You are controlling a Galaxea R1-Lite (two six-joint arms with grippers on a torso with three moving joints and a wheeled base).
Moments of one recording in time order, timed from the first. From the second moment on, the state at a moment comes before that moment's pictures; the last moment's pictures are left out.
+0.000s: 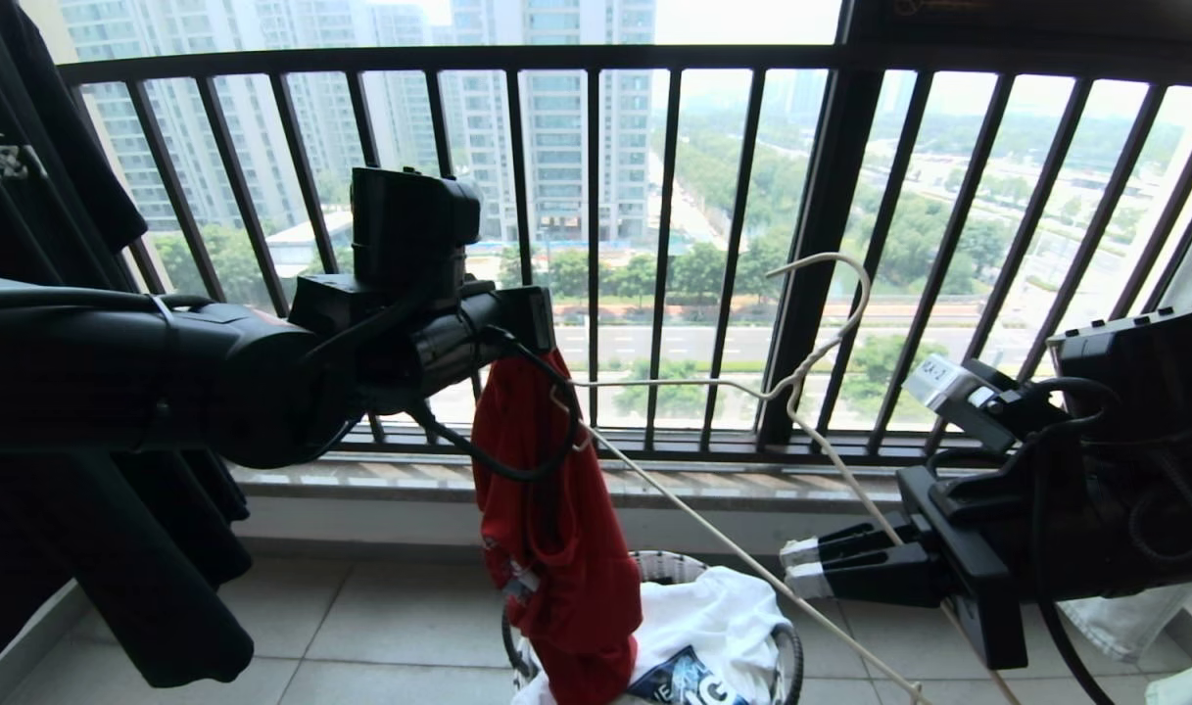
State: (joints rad) left arm -0.60 1.80 -1.30 -0.32 0.29 -0.27; right arm 0.37 1.46 -0.80 -0.07 0.90 -0.22
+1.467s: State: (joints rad) left arm -0.70 1.77 -1.26 -0.33 0.29 -0.28; right arm 0.44 1.47 -0.78 -0.07 0.90 -0.25
